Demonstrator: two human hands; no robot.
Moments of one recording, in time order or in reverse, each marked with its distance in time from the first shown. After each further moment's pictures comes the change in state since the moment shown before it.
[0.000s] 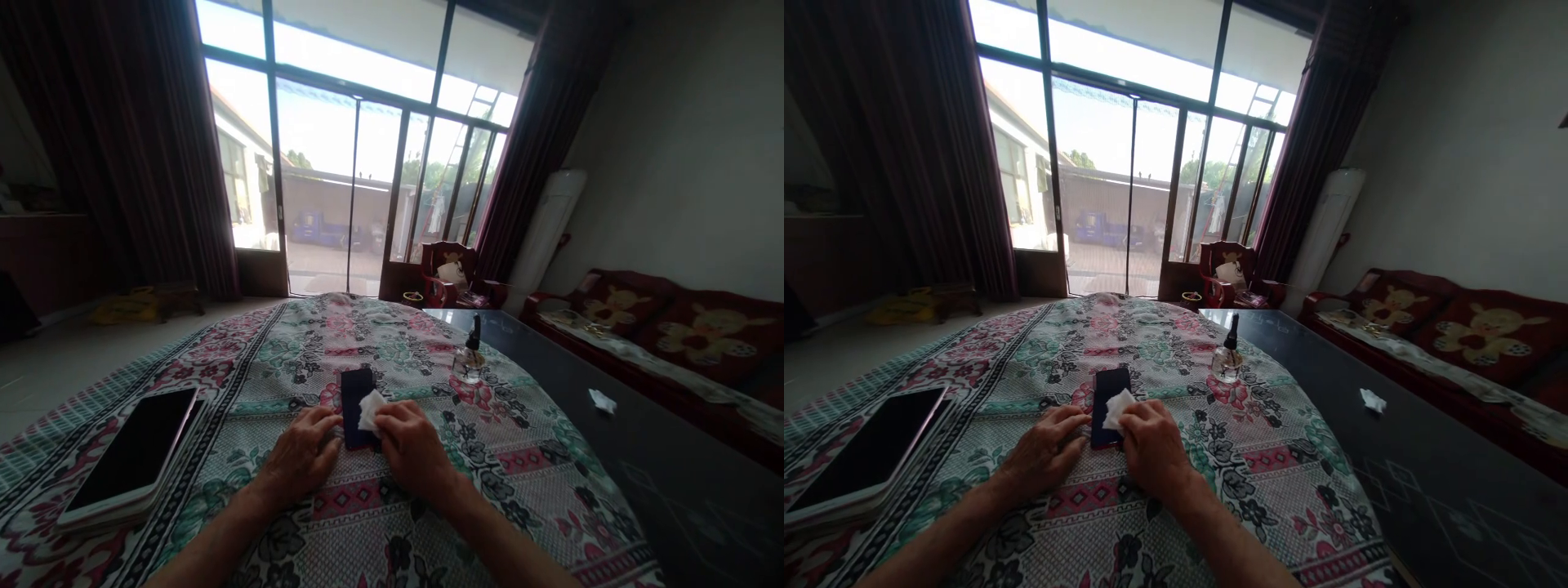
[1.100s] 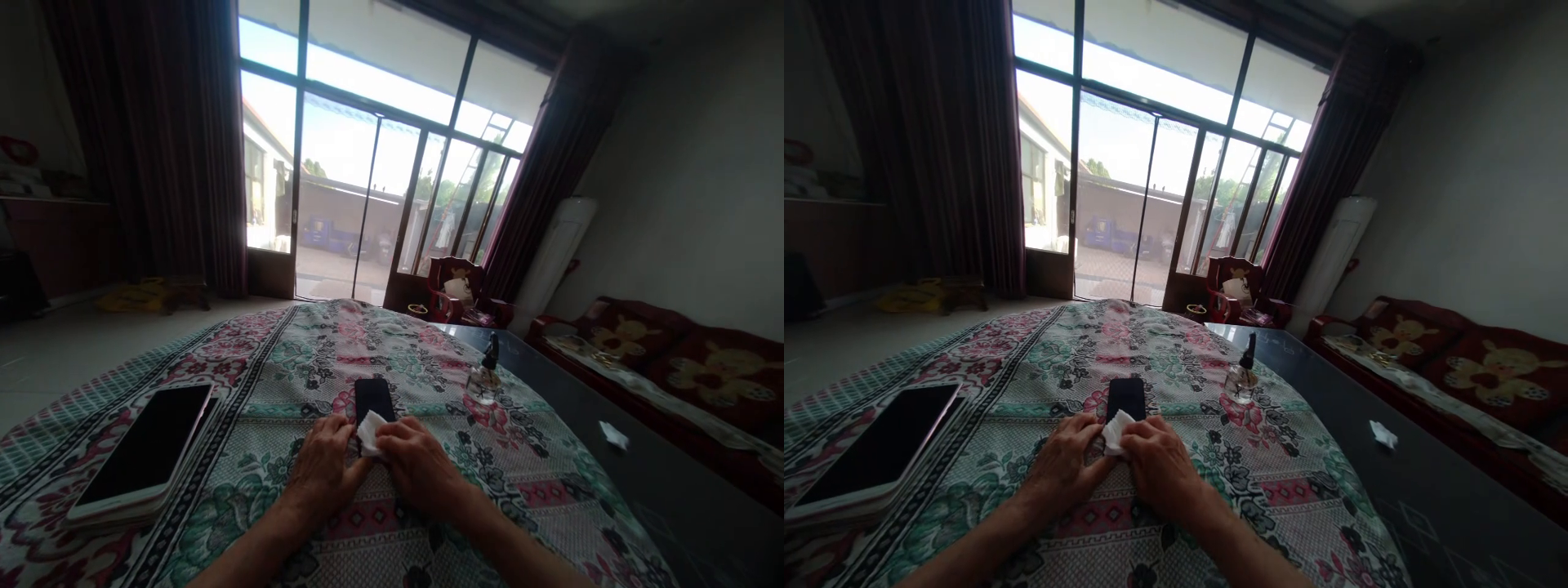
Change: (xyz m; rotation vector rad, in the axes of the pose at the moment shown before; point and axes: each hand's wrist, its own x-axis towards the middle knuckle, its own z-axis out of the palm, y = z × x) left_hand 0.006 0.022 0.013 0.050 0.032 -0.206; right_hand 0.011 0.002 0.005 0.005 -0.209 -0.172
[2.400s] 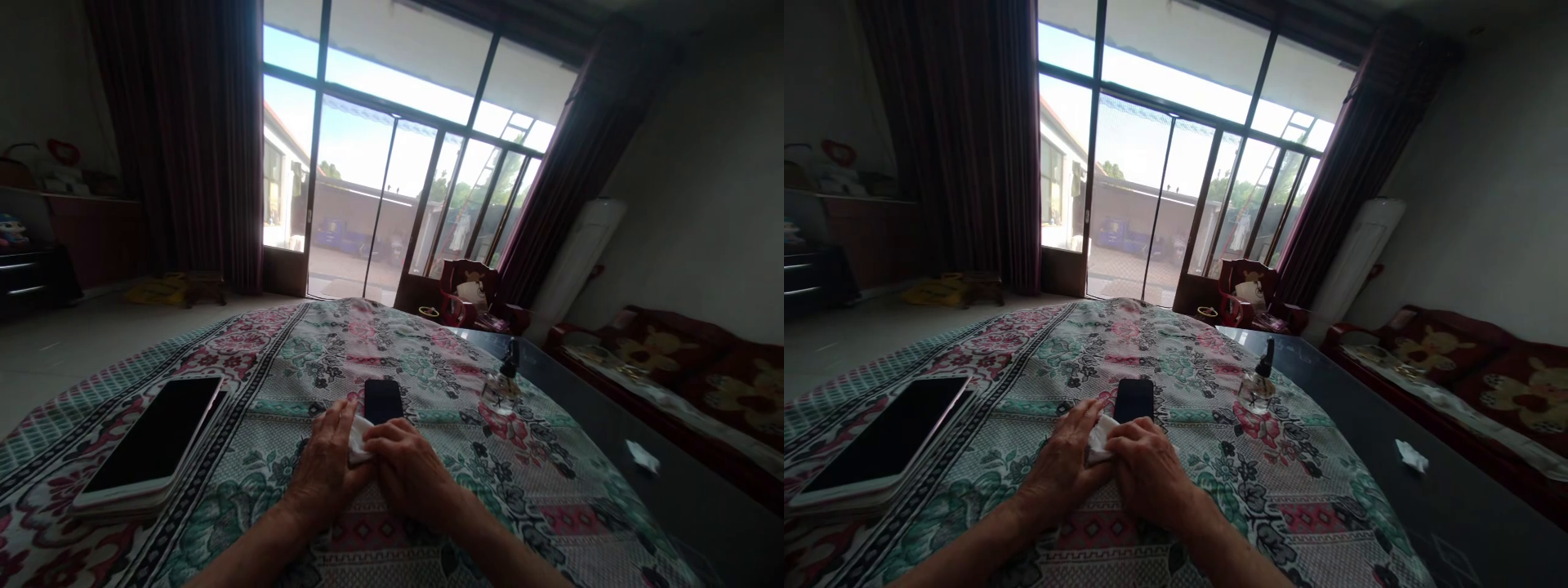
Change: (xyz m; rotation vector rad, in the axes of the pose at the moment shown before) left_hand -0.001 -0.017 0.015 -0.077 0.149 -0.033; right_hand 0.020 -0.010 0.013 0.113 0.002 -0.081
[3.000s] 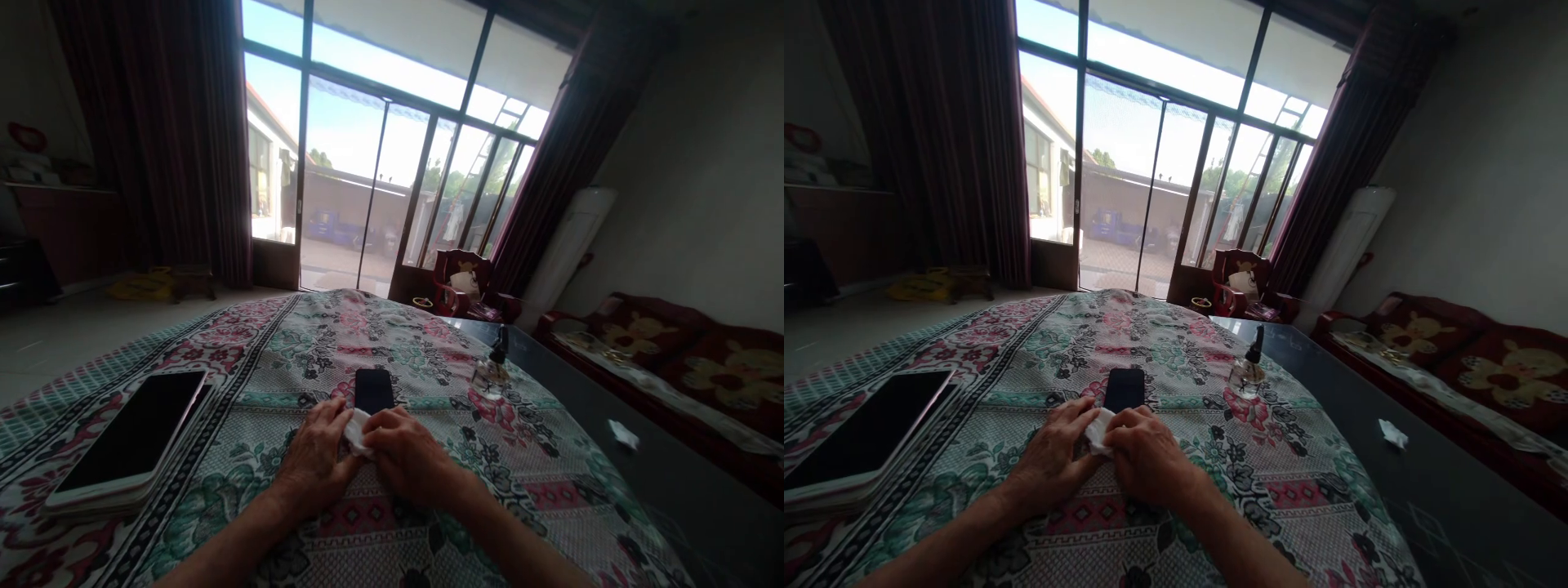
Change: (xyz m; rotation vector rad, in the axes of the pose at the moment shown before) left_hand 0.000 0.004 -0.011 0.055 -0.140 0.046; right_hand -0.006 0.009 -0.017 -0.006 -0.067 0.027
